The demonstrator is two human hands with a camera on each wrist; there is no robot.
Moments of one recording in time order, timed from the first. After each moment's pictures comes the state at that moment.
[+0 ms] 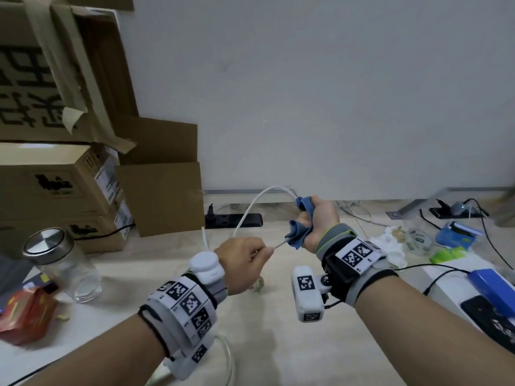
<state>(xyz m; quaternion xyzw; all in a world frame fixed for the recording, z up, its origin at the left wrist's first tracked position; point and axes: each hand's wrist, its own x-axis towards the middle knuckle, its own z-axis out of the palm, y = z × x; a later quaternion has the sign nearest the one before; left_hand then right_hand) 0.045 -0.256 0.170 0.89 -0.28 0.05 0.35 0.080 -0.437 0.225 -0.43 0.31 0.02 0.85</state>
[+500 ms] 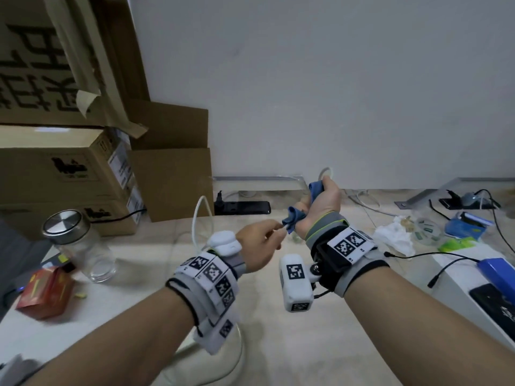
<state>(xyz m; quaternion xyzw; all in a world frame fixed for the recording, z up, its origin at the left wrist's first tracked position) 0.048 -0.266 0.165 0.88 -0.24 -0.05 0.40 0.073 -0.401 0.229 -0.34 0.33 -0.09 0.87</state>
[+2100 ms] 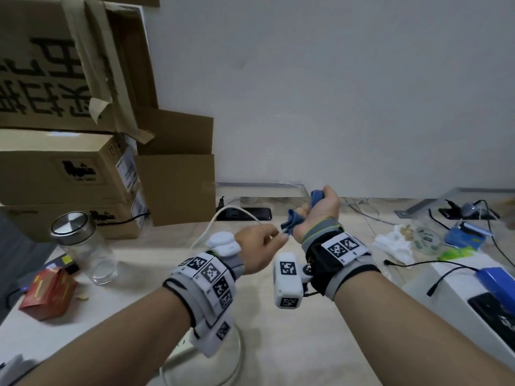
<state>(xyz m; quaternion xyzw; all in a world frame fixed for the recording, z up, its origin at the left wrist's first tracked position) 0.046 -0.258 0.173 0.91 -0.24 -0.05 0.34 0.068 -0.392 0.231 -0.32 0.35 -0.11 0.87</state>
